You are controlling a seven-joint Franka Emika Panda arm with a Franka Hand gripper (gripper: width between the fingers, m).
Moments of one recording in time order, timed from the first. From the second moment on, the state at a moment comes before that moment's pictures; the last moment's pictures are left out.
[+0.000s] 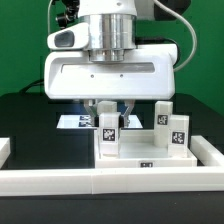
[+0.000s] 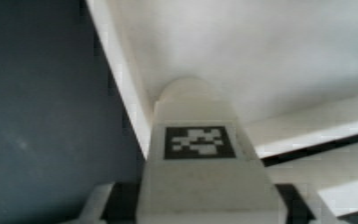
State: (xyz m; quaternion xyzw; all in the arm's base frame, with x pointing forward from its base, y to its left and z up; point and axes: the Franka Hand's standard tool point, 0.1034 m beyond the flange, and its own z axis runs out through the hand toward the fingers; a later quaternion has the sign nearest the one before) arm 0.596 -0.024 0.076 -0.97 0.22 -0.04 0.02
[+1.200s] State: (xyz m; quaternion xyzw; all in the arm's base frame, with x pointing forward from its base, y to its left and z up) arm 0.598 -0.011 0.075 -0.79 0.62 -0.02 0.05
